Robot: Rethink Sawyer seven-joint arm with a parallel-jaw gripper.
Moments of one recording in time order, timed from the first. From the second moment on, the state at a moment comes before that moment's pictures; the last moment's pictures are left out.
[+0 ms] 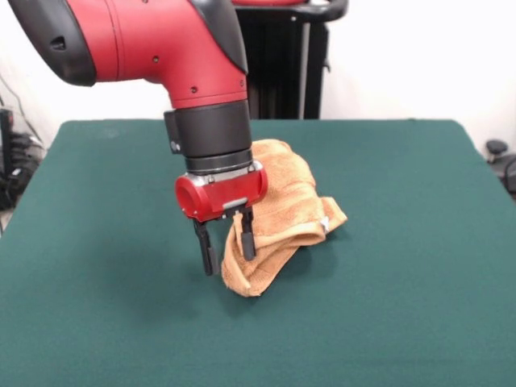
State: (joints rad) arm -0.84 -0.45 0.83 1.65 -1.13 0.44 1.54
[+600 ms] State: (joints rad) arm -0.86 -0.41 0.83 1.65 -1.13 0.44 1.54
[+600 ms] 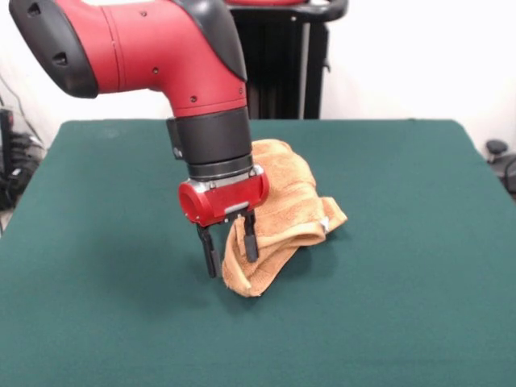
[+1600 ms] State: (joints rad) arm -0.86 -0.40 0.83 1.65 -1.13 0.44 1.54
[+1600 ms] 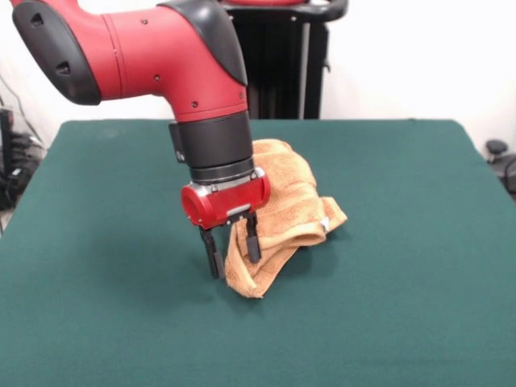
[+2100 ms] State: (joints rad) arm -0.86 -0.40 0.83 1.65 -1.13 0.43 1.54
